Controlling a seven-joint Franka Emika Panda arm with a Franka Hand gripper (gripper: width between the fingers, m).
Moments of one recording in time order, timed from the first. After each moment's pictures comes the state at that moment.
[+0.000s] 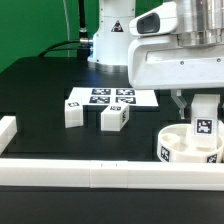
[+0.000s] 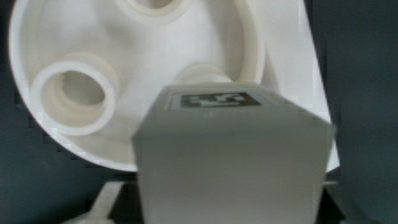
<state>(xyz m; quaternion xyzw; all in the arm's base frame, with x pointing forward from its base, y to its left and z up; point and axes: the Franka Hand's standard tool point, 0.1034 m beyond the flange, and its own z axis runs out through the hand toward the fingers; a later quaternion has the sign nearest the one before) 0.637 0.087 0.081 -0.97 0.21 -0.04 0.08</state>
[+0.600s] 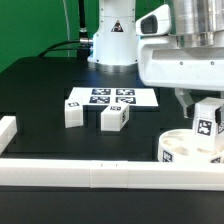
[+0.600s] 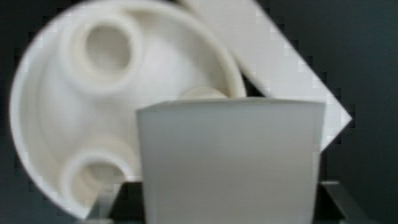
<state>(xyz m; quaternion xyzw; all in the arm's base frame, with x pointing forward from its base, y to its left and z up) 0.638 0.096 0.079 -0.90 0.43 -0.02 0.10</state>
